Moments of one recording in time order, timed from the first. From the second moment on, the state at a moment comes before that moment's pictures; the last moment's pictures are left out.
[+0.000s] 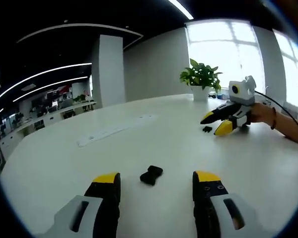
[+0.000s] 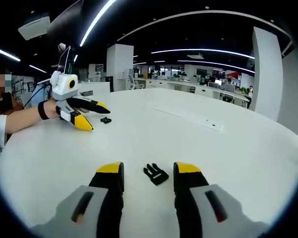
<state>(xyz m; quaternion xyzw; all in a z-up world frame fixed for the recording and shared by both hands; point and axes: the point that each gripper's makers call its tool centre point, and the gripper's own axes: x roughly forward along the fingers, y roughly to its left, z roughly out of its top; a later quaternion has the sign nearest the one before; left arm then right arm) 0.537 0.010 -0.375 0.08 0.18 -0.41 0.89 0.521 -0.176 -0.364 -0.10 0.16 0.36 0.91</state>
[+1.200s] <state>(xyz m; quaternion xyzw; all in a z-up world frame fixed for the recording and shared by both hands) 0.539 0.005 -0.376 0.08 0.17 -0.41 0.89 0.521 -0.180 -0.369 -0.11 0.17 0.36 0.91</state>
